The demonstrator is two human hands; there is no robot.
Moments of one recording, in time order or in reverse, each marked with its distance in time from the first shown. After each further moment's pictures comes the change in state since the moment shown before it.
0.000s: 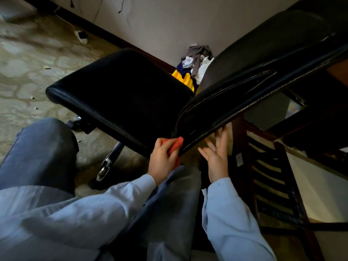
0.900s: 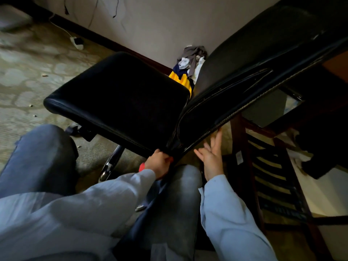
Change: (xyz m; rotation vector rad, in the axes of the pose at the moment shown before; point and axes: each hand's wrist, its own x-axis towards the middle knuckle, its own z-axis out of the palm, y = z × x) left_hand 0.024 -0.043 0.009 0.437 -0.429 -0.234; right_hand 0.004 0.009 0.005 0.050 0.036 0.086
